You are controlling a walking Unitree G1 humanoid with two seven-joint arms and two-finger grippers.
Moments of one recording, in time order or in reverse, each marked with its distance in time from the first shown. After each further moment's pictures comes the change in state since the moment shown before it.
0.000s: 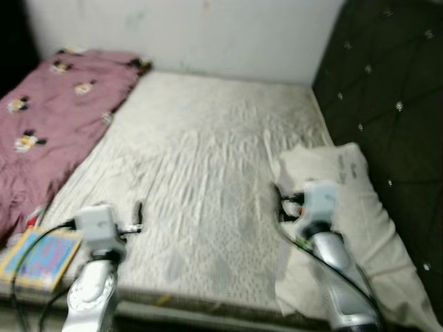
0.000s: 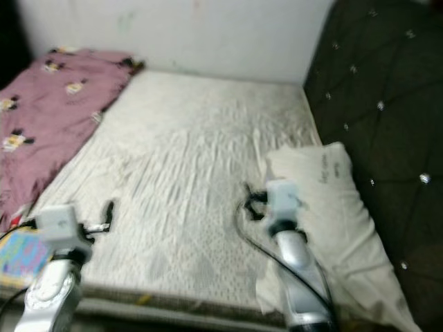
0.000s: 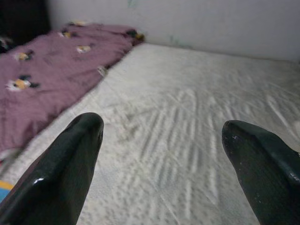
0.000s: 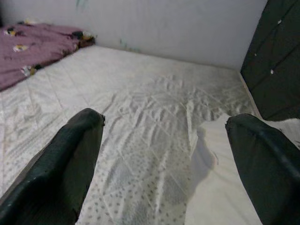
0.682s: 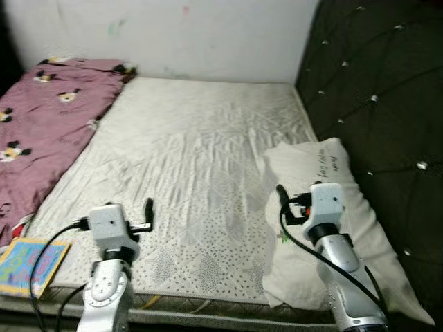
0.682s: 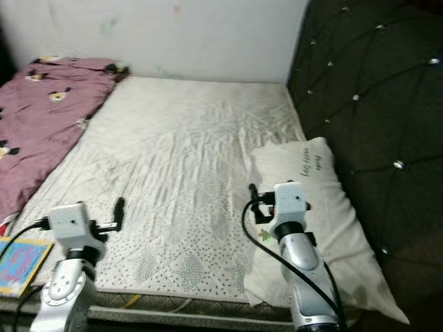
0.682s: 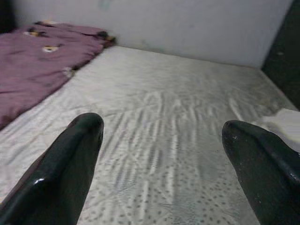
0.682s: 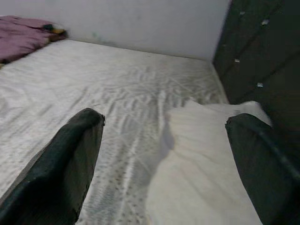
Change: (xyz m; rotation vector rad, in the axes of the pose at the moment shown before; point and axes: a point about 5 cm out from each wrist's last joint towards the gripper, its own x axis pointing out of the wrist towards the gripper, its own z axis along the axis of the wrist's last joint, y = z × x) left arm 0.001 -0.018 -0.001 -0.048 0.002 -0.025; right arm -0.004 -0.010 -0.005 -0.008 0.024 -0.030
